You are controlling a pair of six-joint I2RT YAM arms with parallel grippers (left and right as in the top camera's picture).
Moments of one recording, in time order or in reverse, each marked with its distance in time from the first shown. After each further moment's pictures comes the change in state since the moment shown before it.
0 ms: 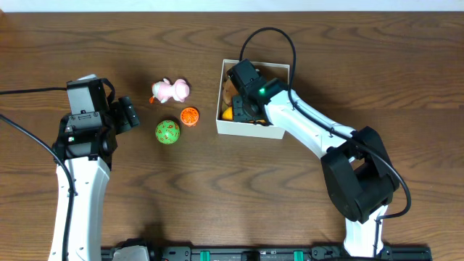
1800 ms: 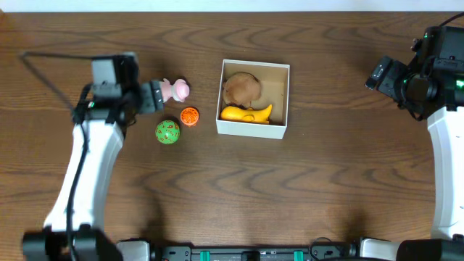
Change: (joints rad) left arm -0.134 0.257 0.174 0.040 0.218 0.100; right arm -0.754 -0.554 0.001 -0.363 -0.105 -0.132
